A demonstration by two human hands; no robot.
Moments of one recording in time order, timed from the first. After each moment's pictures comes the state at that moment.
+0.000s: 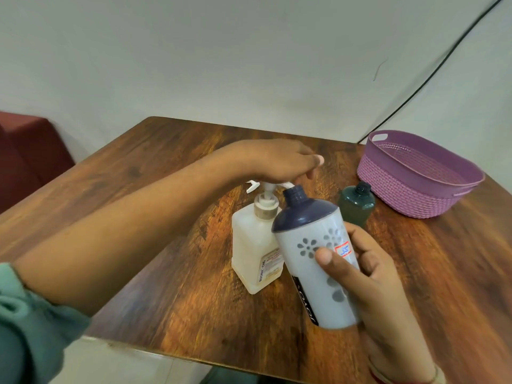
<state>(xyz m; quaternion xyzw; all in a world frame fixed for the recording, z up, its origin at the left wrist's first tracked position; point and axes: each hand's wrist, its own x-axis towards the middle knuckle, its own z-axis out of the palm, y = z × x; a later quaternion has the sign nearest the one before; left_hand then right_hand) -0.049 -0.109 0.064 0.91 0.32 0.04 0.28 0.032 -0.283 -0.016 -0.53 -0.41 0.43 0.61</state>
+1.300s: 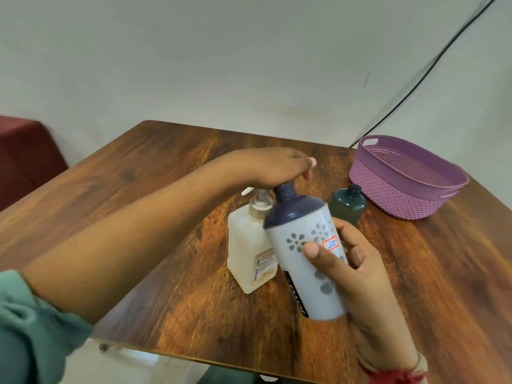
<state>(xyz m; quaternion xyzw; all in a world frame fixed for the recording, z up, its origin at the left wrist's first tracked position) -0.047 -0.111 0.054 0.90 0.32 0.05 0.29 0.033 -0.283 -0.017 -0.52 -0.41 0.42 0.62</state>
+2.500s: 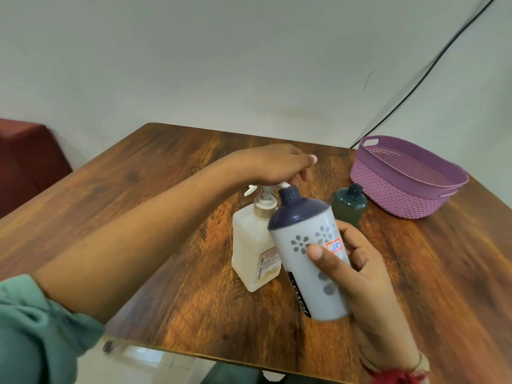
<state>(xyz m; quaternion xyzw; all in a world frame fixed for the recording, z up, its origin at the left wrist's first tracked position) -0.050 -0.111 0.054 0.89 0.32 0.09 0.32 0.028 -0.287 -0.021 -0.52 -0.42 0.41 0.63</state>
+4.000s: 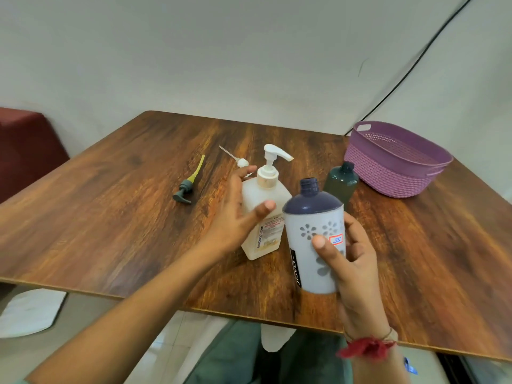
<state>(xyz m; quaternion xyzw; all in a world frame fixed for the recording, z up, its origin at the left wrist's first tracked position) -0.110 -0.166 -0.081 0.72 0.28 0.45 0.44 0.021 -0.308 -0.064 -0.52 -0.37 0.35 0.69</state>
